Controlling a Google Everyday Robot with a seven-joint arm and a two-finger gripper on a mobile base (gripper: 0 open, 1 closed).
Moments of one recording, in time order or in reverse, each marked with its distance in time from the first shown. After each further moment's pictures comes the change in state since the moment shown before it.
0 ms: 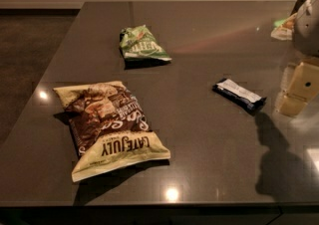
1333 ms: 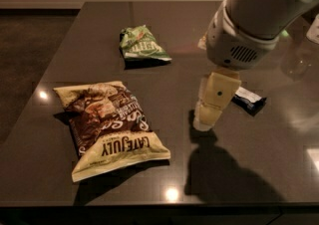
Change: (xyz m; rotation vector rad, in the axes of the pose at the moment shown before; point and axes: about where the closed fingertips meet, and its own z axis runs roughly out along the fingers) arm -0.124 0.042 0.035 -0.084 -0.123 -0.101
